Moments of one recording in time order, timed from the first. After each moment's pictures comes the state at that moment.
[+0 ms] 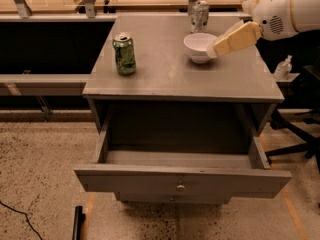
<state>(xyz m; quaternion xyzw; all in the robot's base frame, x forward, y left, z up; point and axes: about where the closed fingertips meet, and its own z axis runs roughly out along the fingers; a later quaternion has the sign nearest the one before) 0.623 -0.161 1.017 -0.43 0.74 0.14 0.49</state>
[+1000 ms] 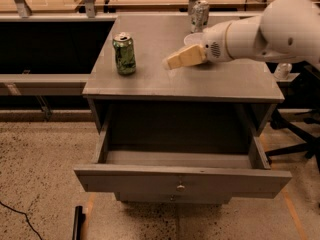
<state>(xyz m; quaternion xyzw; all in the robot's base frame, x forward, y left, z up) 0.671 -0.081 0.947 -0.36 0.76 0.19 0.50</state>
